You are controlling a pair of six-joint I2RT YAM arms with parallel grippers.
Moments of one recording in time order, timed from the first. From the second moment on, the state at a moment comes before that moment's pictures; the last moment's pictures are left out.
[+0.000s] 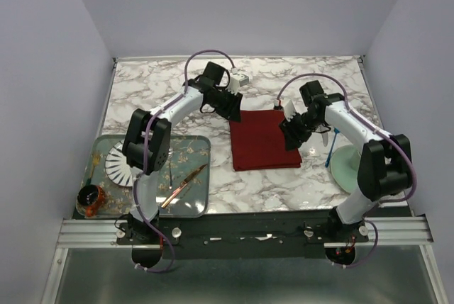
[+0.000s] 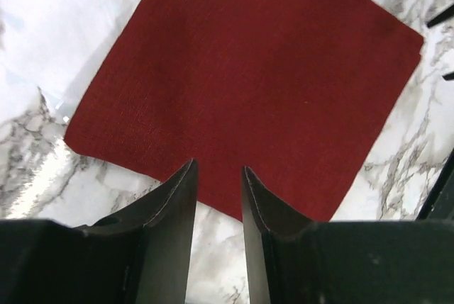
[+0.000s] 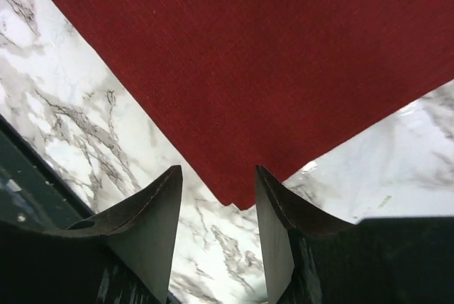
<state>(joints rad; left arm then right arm) -0.46 1.99 1.61 -0.54 0.61 0.12 0.27 1.60 1.19 -0.88 -0.46 -0.59</state>
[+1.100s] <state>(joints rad) -0.74 1.68 1.19 -0.49 0.46 0.40 0.04 1.80 1.27 -1.07 -0.53 -0.29</state>
